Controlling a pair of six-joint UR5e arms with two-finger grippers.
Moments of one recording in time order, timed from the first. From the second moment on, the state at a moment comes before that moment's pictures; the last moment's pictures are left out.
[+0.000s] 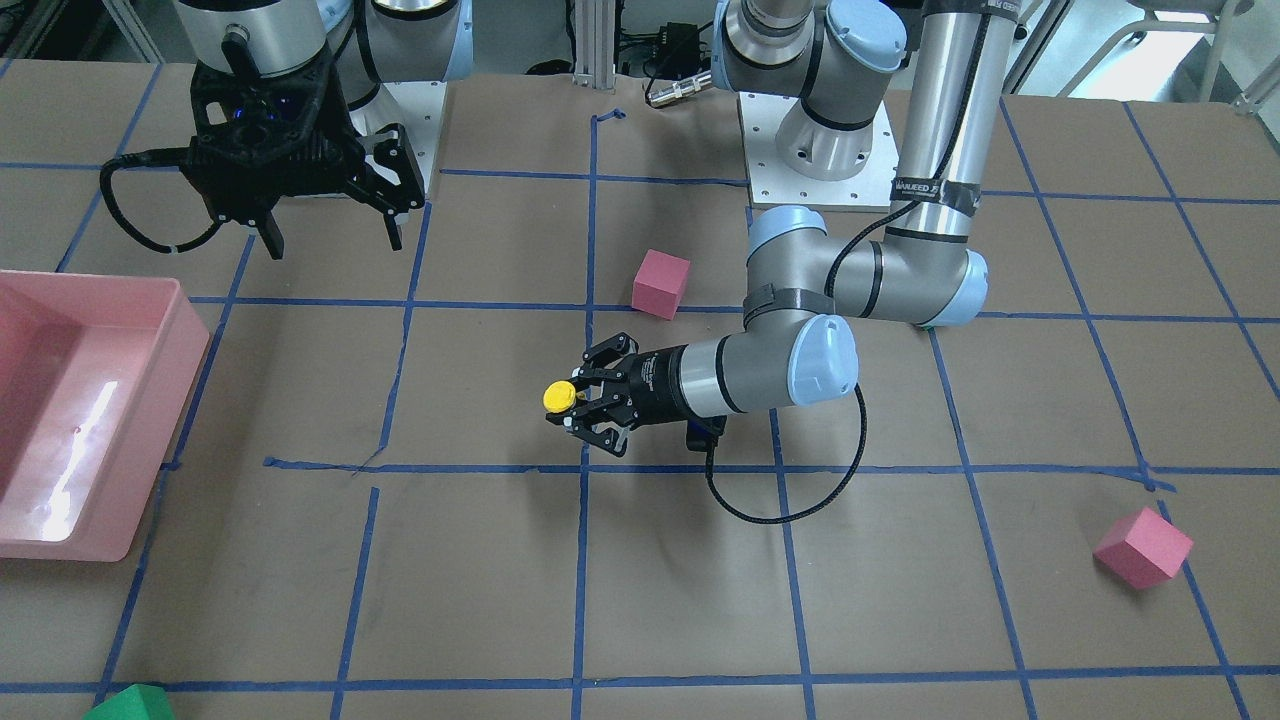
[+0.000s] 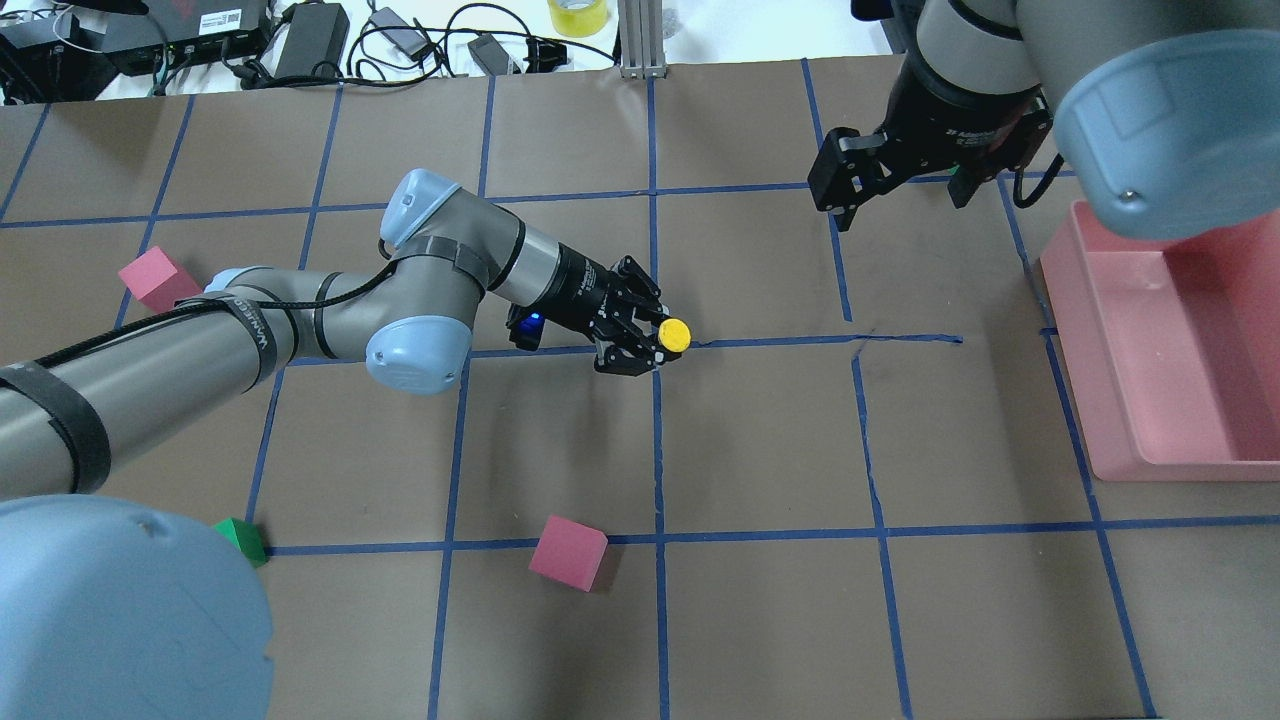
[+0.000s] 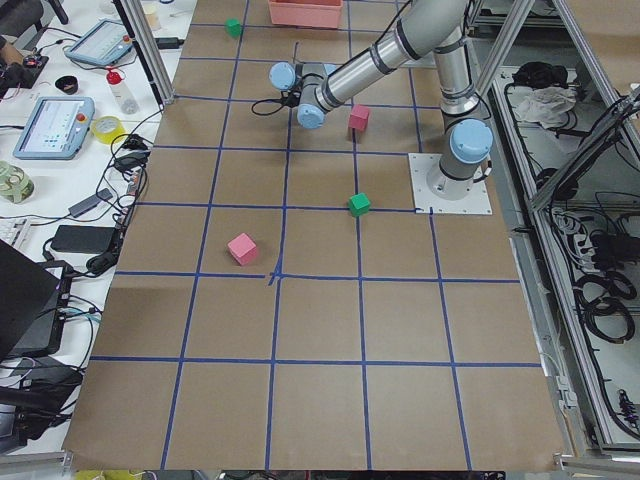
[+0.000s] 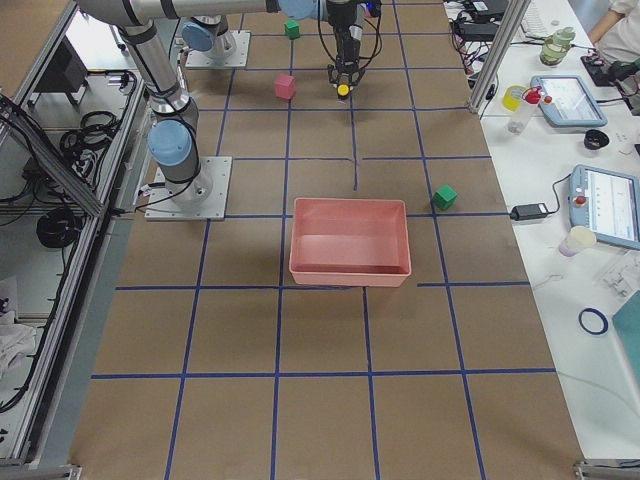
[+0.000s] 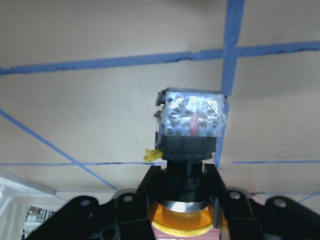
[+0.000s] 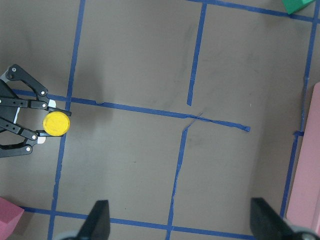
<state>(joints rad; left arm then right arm) -1.67 -2.05 -1.90 -0.87 0.61 -1.53 1.67 -1.60 1.58 -1.67 -1.60 -0.06</state>
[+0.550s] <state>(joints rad) -1.62 -2.08 -1.97 -0.88 0.47 -1.41 1.67 -1.60 1.58 -1.67 -1.61 -0.06</state>
